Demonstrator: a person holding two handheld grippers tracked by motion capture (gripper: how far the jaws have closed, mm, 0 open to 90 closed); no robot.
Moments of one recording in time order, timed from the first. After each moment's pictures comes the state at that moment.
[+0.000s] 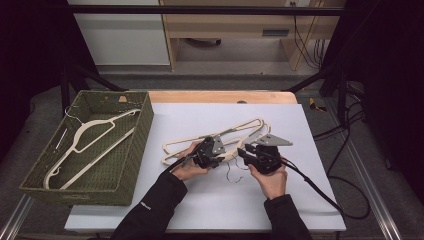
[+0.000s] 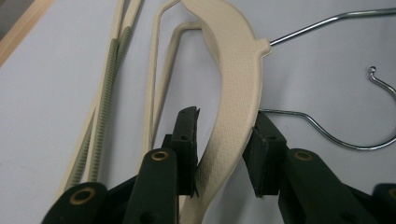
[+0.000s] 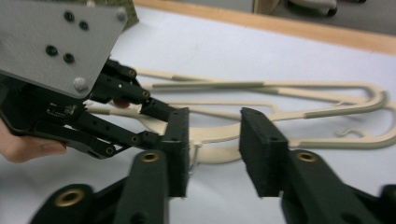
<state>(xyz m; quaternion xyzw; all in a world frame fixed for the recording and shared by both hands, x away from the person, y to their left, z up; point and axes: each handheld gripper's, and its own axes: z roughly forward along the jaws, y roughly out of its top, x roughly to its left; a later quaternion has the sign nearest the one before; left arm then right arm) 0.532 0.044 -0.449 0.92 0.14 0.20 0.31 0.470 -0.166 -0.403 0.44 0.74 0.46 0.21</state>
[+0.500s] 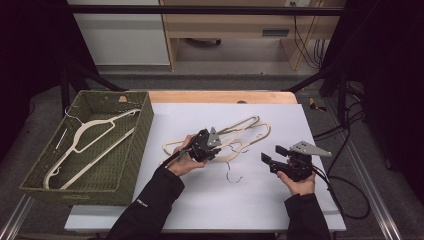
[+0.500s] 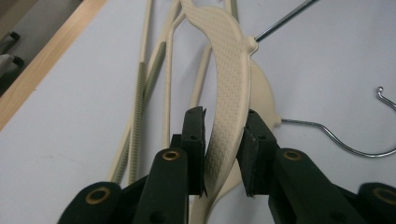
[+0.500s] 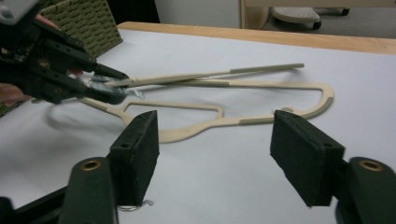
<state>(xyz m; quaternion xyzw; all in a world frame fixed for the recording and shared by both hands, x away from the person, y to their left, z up) 0.540 0.057 -0.422 0.91 0.16 0.22 0.31 0.453 -0.244 -0.419 0.46 0.70 0.50 0.21</state>
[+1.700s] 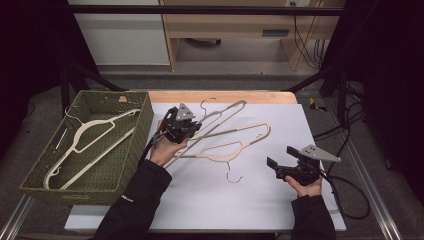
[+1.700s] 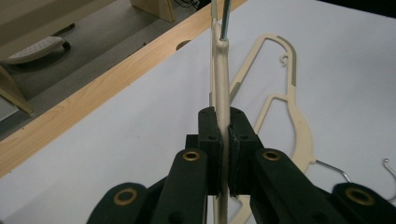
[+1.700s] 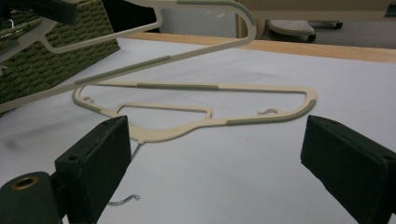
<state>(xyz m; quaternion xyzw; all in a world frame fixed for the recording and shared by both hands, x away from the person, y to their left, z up) 0.541 0.117 -0.355 0.84 0.29 0.22 0.41 0.447 -0.261 -0.424 0.45 0.69 0.52 0.22</state>
